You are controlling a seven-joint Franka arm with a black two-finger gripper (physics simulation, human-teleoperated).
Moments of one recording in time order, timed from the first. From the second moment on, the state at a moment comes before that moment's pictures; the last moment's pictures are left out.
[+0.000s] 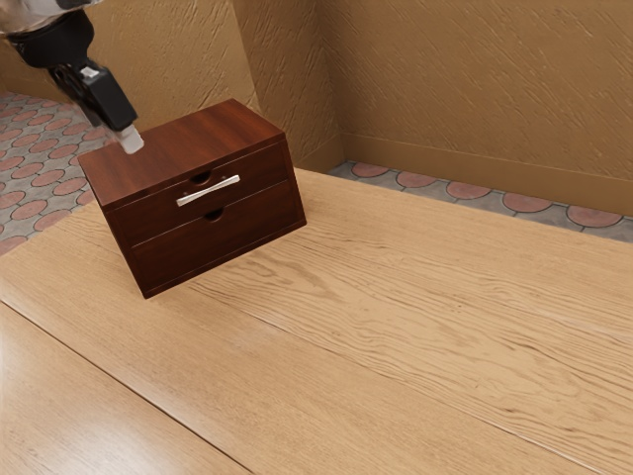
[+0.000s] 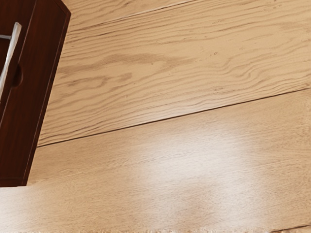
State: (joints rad) arm 0.19 -0.06 -0.03 -1.23 0.05 1.35 0.39
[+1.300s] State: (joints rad) arm 0.20 0.35 0.01 -1.14 0.27 1.65 0.42
